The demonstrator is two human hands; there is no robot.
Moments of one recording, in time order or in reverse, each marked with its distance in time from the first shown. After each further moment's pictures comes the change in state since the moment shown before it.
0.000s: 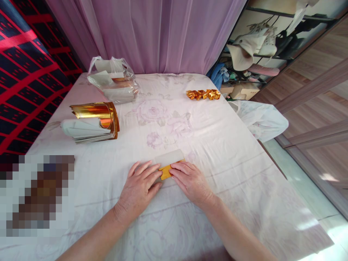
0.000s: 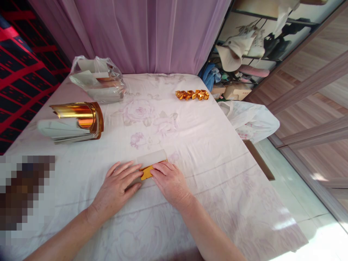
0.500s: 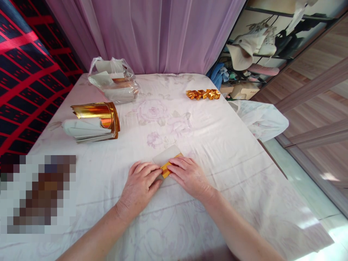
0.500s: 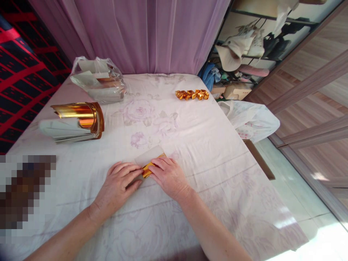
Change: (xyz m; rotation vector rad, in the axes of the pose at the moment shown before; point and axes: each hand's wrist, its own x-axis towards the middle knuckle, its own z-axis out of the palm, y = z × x) left_hand 0.006 0.002 -0.002 -0.049 0.017 -0.028; right_hand 0.013 0.006 -0.002 -0.027 -0.028 -0.047
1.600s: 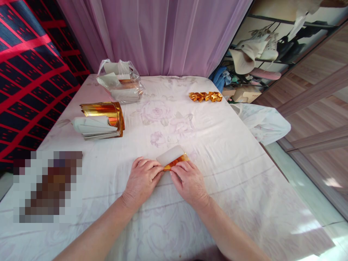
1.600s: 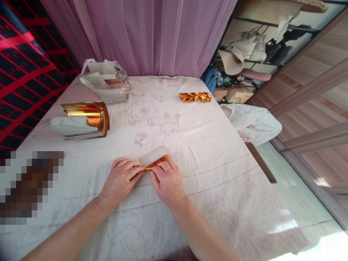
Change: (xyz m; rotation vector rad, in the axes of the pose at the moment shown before) left_hand 0.008 -0.004 0.000 -0.055 0.086 0.003; right_hand -0.004 -0.029 0.012 0.007 0.190 0.218
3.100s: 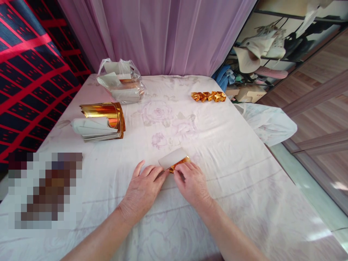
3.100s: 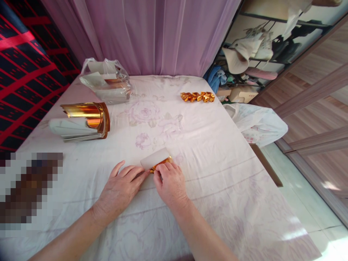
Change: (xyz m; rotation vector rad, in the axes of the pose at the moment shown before) left_hand -0.009 0.012 -0.006 0.309 -0.059 0.140; right_hand 0.004 0.006 0.007 0.054 -0.020 0.101
